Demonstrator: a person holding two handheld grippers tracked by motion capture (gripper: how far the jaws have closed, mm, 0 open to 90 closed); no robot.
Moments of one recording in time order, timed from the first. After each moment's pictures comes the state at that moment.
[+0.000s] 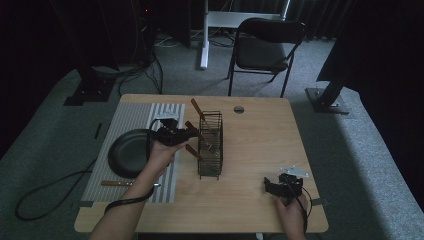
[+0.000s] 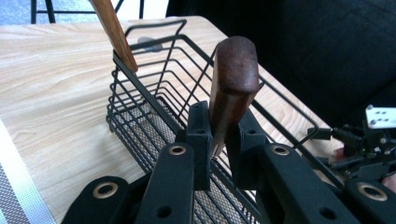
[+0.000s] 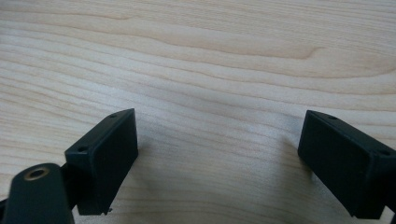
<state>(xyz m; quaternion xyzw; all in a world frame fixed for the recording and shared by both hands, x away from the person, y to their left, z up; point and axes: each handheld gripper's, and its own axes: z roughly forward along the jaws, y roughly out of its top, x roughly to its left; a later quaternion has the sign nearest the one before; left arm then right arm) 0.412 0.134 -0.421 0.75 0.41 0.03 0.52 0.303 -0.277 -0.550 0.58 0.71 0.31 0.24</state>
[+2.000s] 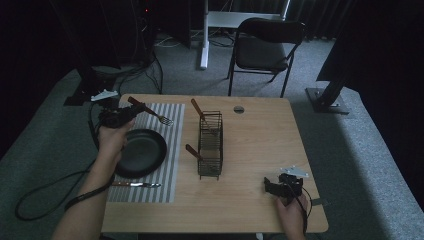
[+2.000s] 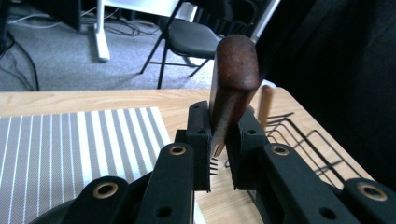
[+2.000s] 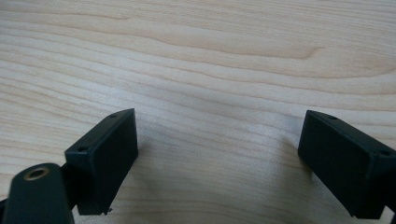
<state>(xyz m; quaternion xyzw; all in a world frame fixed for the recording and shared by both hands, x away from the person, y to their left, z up) 0.412 0.268 -0.362 0.66 0.52 0.16 0.52 0.303 -0.277 -0.550 0.58 0.71 0.31 0.24</state>
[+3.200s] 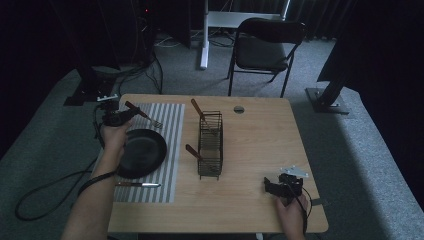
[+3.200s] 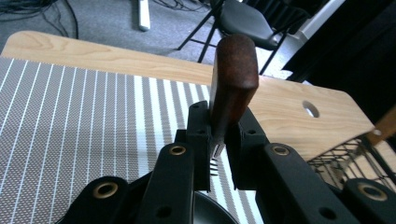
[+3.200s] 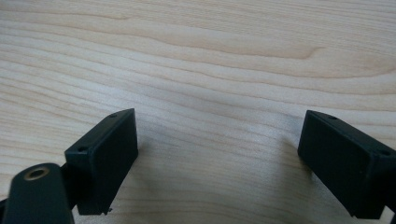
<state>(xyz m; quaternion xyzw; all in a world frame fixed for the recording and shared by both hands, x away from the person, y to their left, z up) 0.472 0.299 -0.430 0.62 0.60 0.14 0.48 0.303 -0.277 -0.550 0.58 0.71 0.31 0.24</state>
